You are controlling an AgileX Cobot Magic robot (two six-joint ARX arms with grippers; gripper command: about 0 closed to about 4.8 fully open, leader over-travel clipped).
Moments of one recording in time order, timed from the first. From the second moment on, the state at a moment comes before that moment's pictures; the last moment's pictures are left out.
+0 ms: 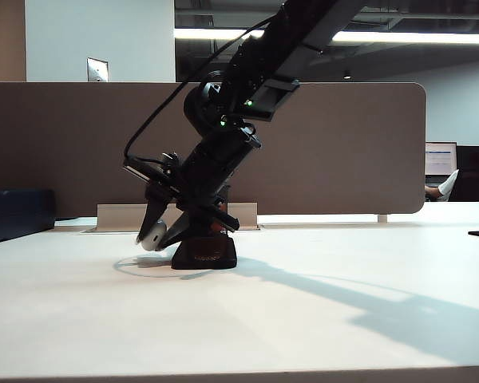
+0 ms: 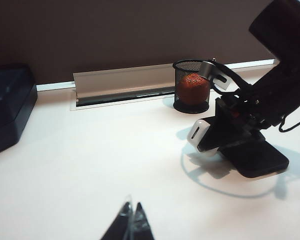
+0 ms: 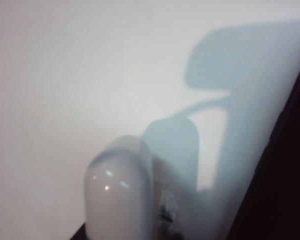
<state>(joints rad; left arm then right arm) -0.05 0.01 0.01 -0.02 0.18 0.07 0.65 2.39 2.00 -0.46 -0.38 0.44</state>
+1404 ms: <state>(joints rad) -0.05 0.01 0.01 -0.02 0.18 0.07 0.47 2.05 2.00 -0.63 -0.23 0.24</state>
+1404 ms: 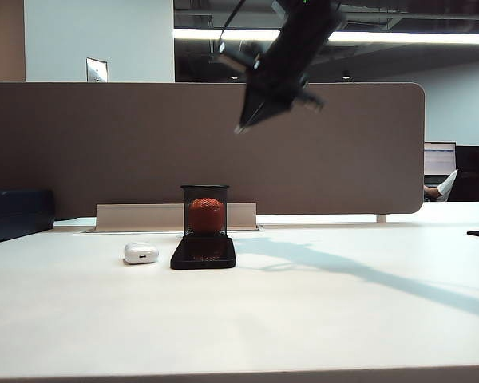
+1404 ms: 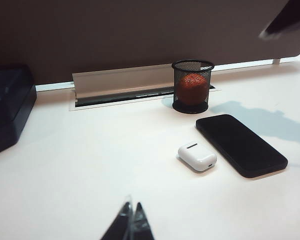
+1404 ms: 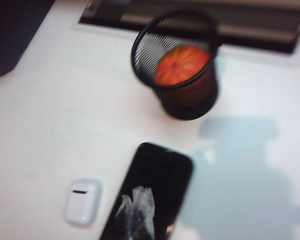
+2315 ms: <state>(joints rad) -0.05 0.01 0.01 -0.02 0.18 0.07 0.08 1.48 2.00 -0.92 -0.17 -0.02</state>
